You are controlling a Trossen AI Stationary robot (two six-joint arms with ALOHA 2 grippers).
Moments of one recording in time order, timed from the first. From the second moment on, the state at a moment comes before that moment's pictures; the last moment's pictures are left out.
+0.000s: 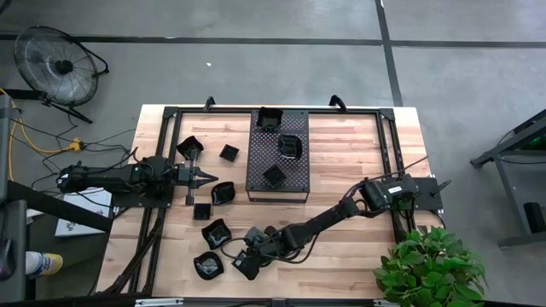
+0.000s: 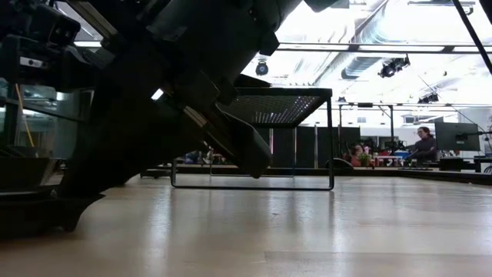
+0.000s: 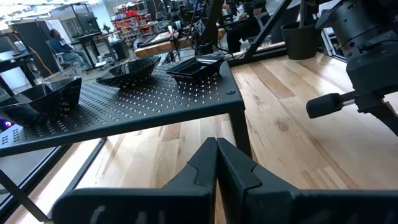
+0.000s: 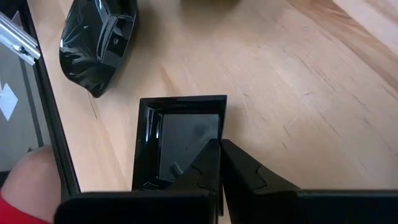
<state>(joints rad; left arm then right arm) 0.01 0.08 0.04 -0.05 -0.01 0.23 0.43 2.40 1.85 -0.32 0.16 1.07</state>
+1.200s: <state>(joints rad) 0.01 0.08 0.04 -0.05 -0.01 0.23 0.44 2.31 1.85 -0.44 0.30 1.00</state>
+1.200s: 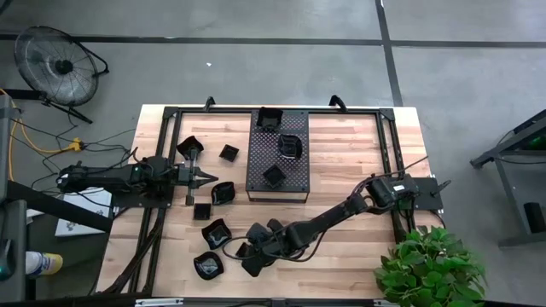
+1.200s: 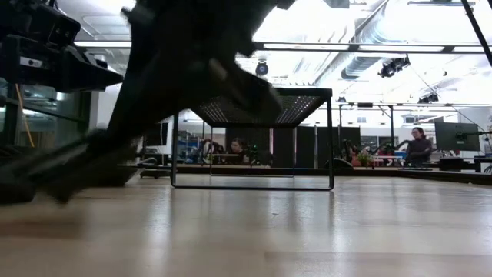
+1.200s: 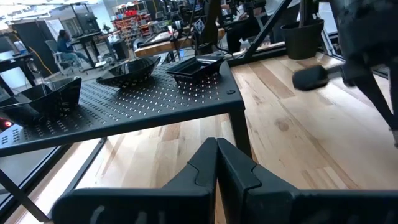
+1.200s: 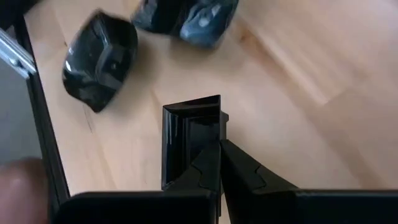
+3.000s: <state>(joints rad) 0.01 0.08 0.04 -0.05 -0.01 0.23 0.21 1.66 1.59 -0.87 0.46 0.96</state>
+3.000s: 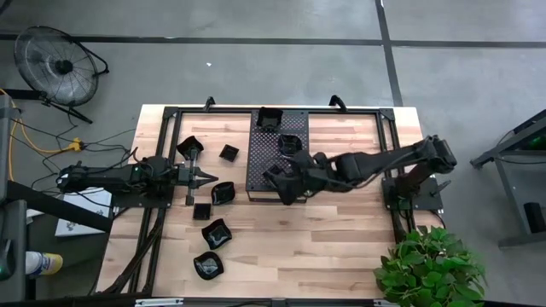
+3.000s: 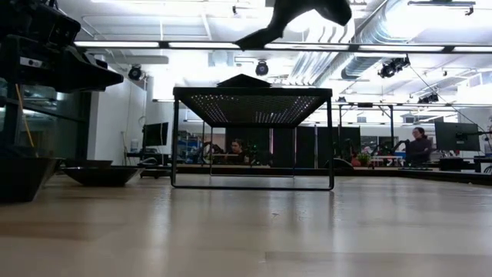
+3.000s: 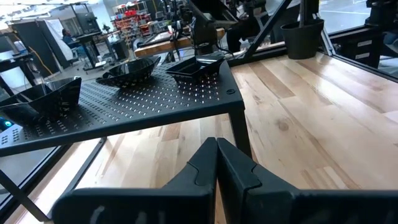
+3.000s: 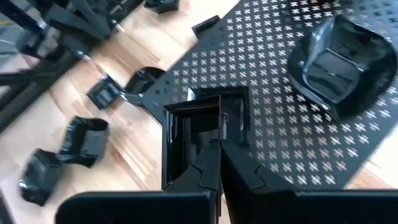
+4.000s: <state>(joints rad) 0.01 0.08 0.04 -0.05 -0.01 0.23 0.01 1.66 1.49 -0.65 0.17 0.88</state>
